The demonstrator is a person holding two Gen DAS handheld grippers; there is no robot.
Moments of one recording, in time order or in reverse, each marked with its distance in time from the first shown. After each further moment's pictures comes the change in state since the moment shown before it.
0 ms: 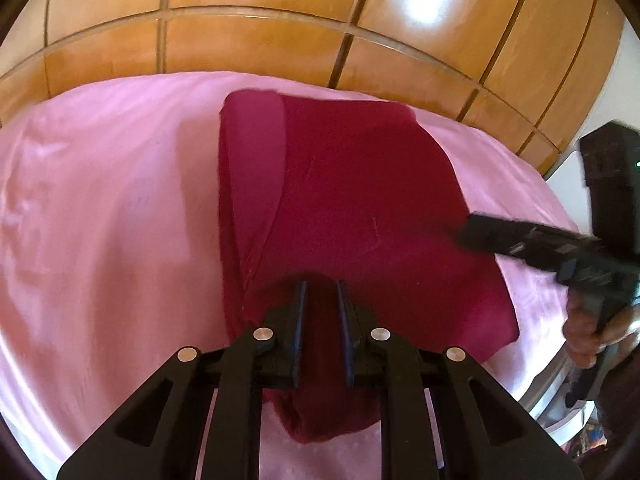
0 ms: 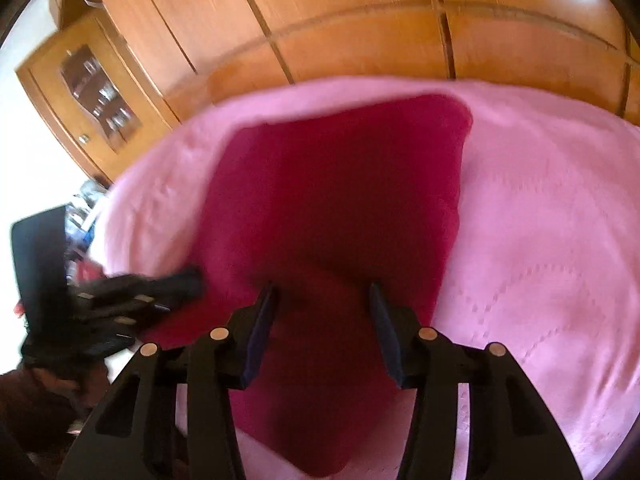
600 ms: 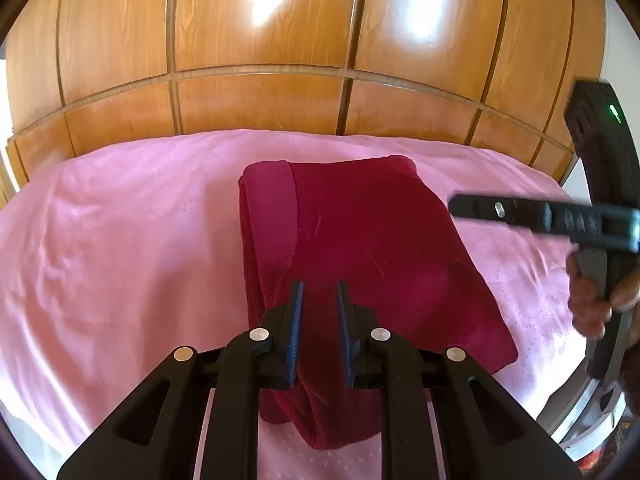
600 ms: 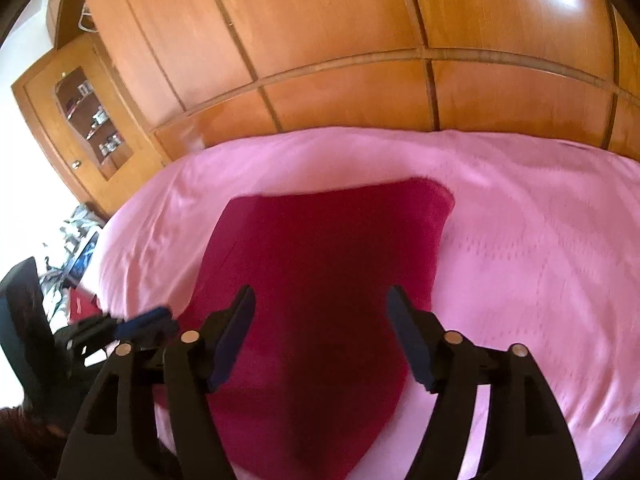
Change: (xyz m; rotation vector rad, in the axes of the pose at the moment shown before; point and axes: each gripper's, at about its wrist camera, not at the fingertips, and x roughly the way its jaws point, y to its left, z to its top) left arm -0.032 -0.026 0.015 0.099 -0.136 0.138; right arm -0.033 -0.003 0.054 0.023 -0.110 -0.036
